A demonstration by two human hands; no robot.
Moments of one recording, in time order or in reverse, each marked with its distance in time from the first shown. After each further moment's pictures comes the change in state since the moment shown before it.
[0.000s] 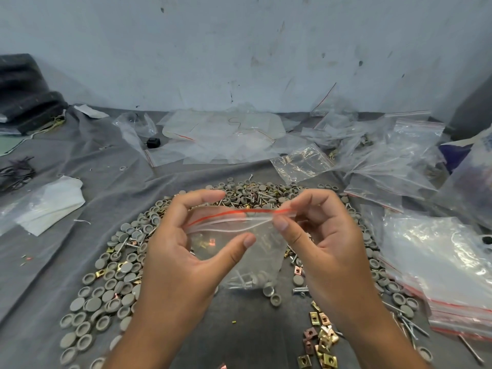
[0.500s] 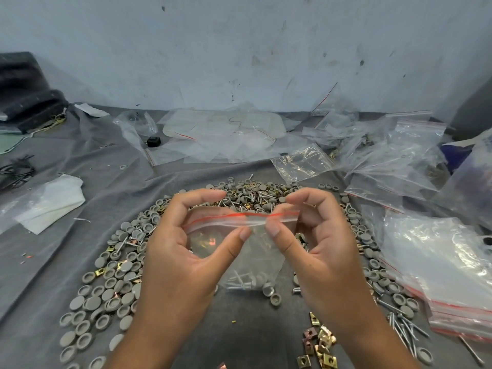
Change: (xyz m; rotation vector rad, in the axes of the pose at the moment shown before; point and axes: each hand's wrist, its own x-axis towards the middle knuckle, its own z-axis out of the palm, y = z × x) left_hand -0.001 -0.002 0.001 0.006 0.025 0.005; right_hand -0.005 0.004 0.005 -0.057 -0.017 0.011
